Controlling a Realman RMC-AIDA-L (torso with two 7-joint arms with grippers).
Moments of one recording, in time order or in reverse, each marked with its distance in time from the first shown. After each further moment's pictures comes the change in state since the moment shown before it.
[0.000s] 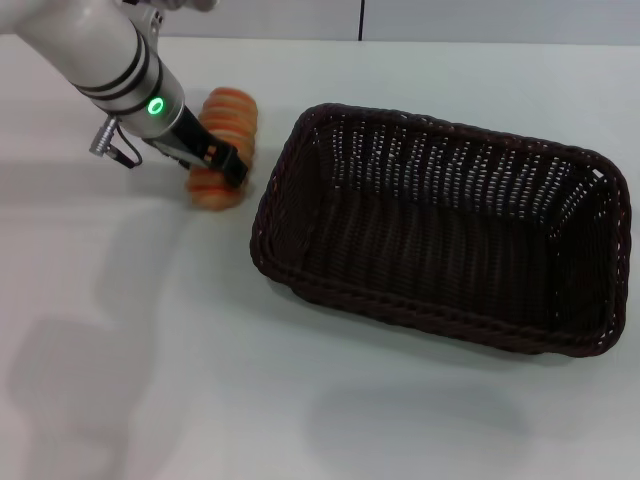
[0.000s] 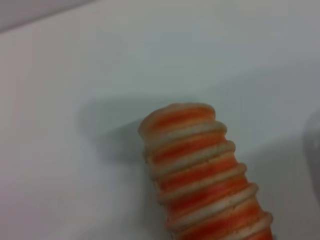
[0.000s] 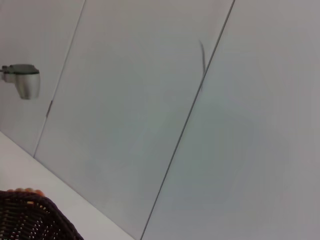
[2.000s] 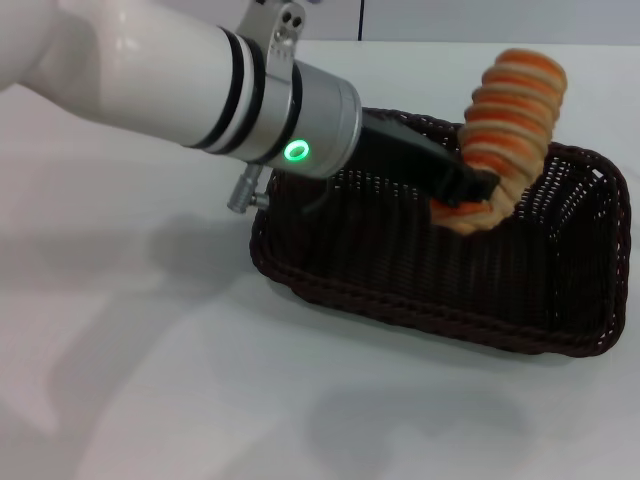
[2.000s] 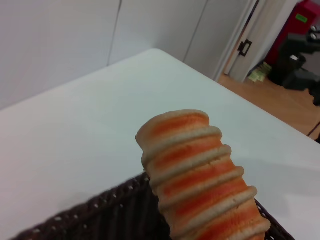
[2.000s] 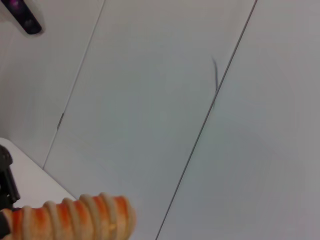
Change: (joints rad) left arm 0.459 0.004 0.637 0.953 -0.700 0.025 0.008; right arm 0.022 0.002 -0.017 0.031 -0.001 0.004 0.013
